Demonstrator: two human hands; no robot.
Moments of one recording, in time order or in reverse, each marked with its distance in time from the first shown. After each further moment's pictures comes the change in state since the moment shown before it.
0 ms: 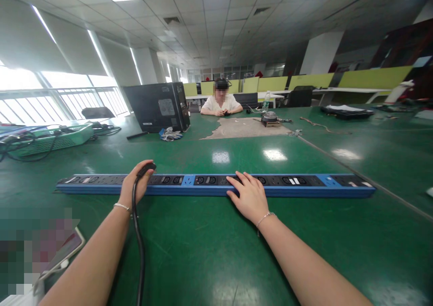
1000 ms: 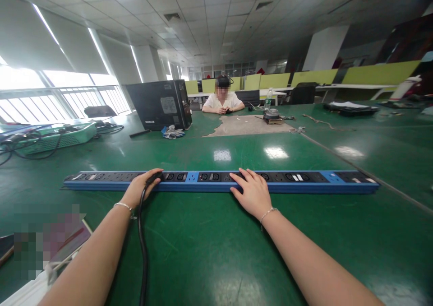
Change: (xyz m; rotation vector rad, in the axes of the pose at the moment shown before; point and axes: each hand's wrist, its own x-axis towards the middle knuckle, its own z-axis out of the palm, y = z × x) left_hand -0.009 -0.037 0.001 0.129 -0.358 0.214; right_hand 0.001 -0.001 -0.001 -0.012 -0.019 0.011
